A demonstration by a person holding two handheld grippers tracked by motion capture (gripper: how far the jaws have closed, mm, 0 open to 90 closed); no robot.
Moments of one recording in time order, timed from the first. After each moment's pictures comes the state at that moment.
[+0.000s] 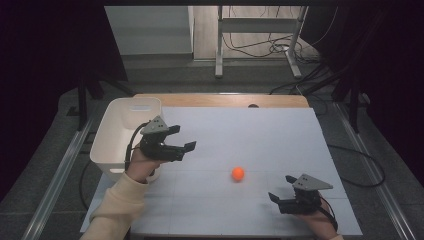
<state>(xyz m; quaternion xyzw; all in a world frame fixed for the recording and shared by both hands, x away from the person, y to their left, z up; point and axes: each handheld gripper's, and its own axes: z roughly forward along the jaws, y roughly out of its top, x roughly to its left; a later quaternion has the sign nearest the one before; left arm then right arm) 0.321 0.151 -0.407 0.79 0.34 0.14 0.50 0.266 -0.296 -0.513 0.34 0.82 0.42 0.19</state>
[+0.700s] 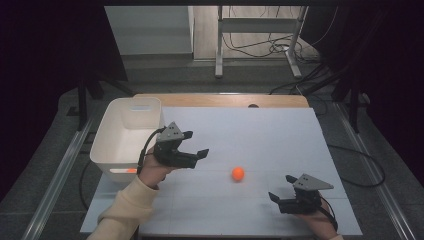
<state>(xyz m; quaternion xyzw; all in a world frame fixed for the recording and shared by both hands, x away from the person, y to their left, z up) 0.313 0.115 -0.415 0.80 0.31 0.14 0.49 0.266 -0.296 -0.512 0.34 0.82 0.42 0.20</state>
